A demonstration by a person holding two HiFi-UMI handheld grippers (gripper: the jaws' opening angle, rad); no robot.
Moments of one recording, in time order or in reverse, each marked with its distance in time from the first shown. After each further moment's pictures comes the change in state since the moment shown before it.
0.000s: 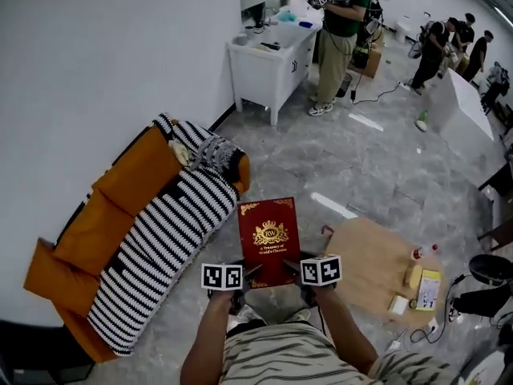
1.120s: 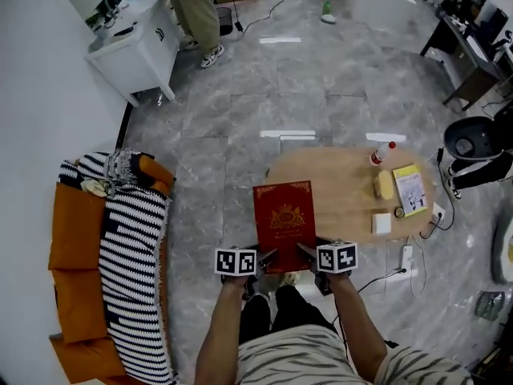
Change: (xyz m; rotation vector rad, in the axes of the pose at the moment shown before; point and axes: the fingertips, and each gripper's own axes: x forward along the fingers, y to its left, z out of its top) left arm 0.246 -0.162 -0.132 0.253 0.498 -0.210; right arm -0.149 -0.249 -0.169 0.524 -0.163 -0.272
